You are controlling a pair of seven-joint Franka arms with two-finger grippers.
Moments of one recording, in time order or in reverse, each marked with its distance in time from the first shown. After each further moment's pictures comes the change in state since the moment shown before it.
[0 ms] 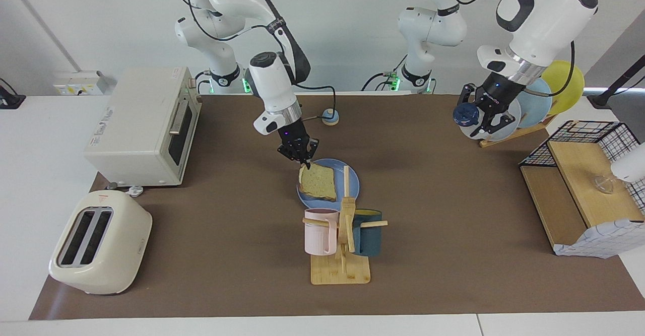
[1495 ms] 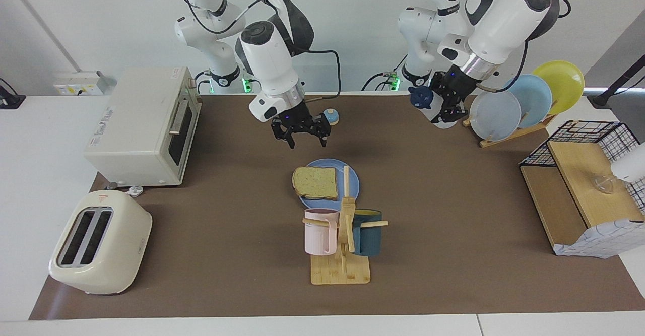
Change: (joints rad) left arm -0.007 -0.014 -0.152 -0.014 -0.003 -0.107 0.111; right arm -0.048 -0.026 -0.005 0.446 0.037 -0.691 0.000
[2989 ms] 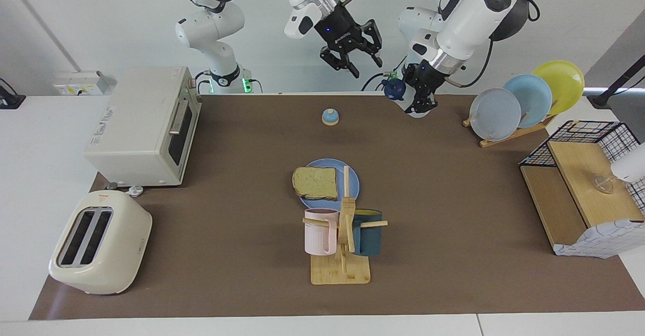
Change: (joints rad) left arm -0.032 -0.072 -0.068 -0.118 -0.041 0.021 -0.136; right arm 0.159 -0.083 0.024 0.172 0.259 0.052 0.105
